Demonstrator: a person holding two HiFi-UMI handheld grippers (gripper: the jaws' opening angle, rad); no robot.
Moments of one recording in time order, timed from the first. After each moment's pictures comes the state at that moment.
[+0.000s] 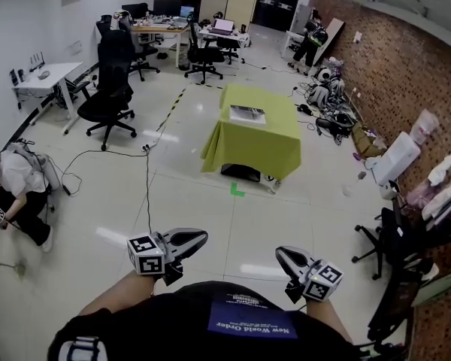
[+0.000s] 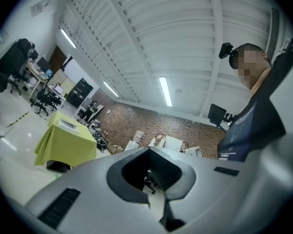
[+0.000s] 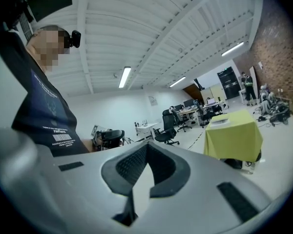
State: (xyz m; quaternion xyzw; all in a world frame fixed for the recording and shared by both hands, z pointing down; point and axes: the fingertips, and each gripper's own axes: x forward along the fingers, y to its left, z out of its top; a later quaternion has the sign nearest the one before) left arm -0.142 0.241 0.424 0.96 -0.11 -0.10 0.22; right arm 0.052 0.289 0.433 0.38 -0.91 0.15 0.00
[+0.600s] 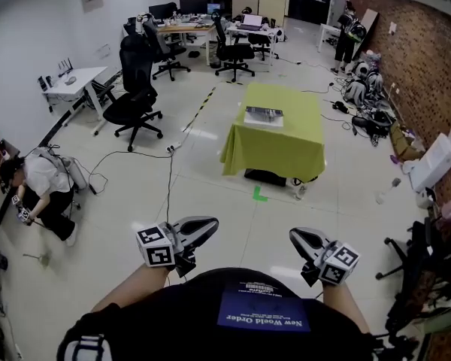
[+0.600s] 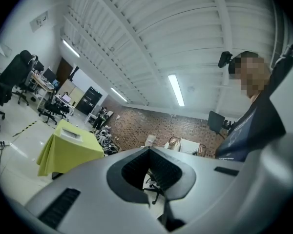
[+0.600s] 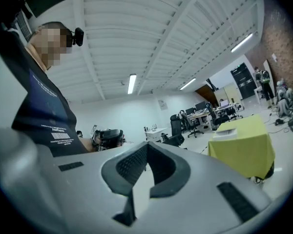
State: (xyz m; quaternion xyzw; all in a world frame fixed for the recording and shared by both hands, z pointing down) left arm -0.007 0.142 0.383 0.96 -0.18 -0.10 0.20; right arm 0.189 0.151 0.408 0.30 -0.94 0.14 -0.02
